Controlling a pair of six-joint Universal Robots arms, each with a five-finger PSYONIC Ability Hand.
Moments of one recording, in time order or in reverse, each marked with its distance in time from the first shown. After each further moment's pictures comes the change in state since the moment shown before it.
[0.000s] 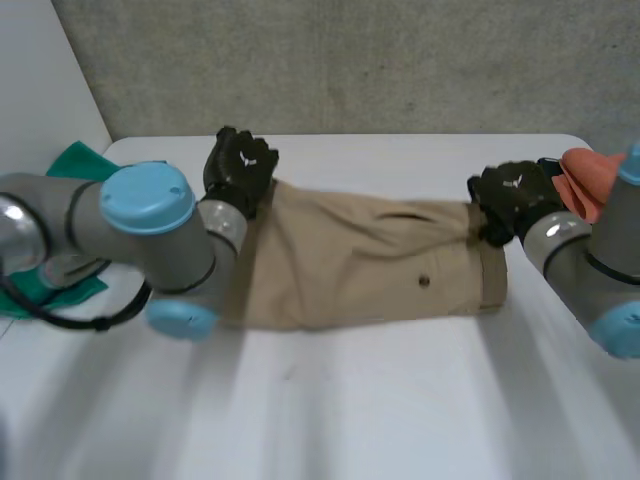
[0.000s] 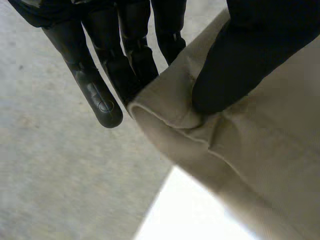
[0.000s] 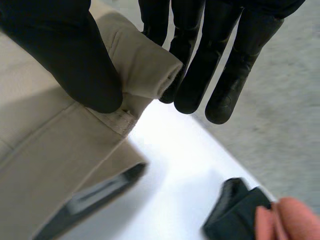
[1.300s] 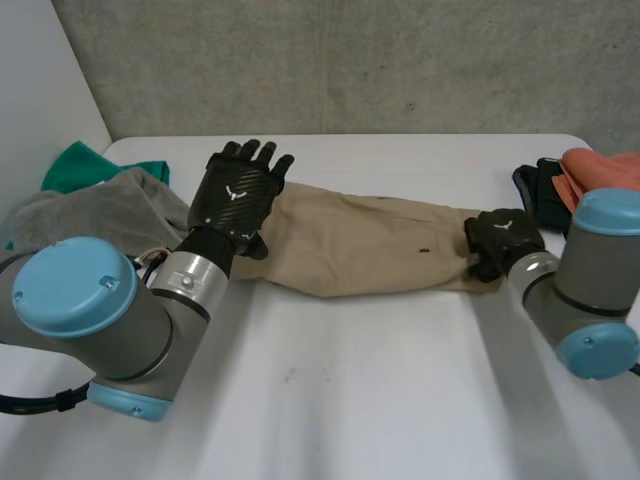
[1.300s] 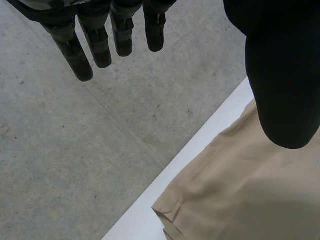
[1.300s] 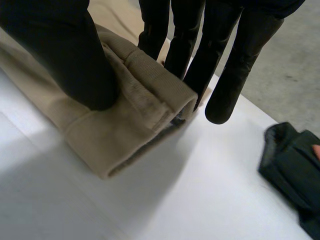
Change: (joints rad) left arm 0.006 0.353 -0.587 0.264 0.152 -0.311; right arm -0.010 0.153 0.045 -0.066 0.033 0.076; left_hand -0.917 -0.989 -0.979 -0.996 -0.945; right_hand -0.042 0.005 -0.026 -0.006 -0.034
